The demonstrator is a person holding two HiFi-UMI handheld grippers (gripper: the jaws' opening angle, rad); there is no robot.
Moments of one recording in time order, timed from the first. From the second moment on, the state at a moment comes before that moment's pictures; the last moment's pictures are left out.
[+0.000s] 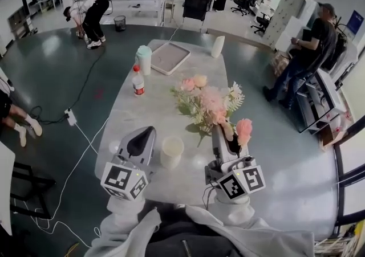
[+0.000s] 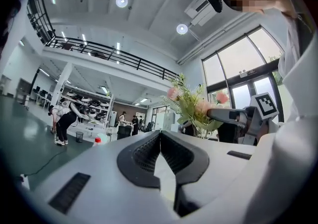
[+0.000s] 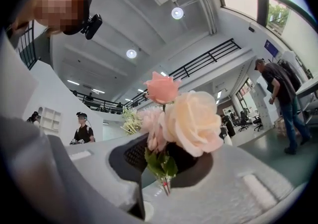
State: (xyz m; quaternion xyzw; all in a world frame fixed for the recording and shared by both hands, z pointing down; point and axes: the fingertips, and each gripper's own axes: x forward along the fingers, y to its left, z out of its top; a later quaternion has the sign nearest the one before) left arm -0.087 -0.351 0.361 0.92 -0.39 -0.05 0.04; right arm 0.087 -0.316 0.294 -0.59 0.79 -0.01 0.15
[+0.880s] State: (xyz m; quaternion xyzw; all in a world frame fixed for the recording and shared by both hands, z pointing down) left arm -0.117 -0.337 0.466 0.89 -0.43 0.01 0.14; right arm 0.109 -0.320 0.440 -0.64 0.75 -0.14 0.07
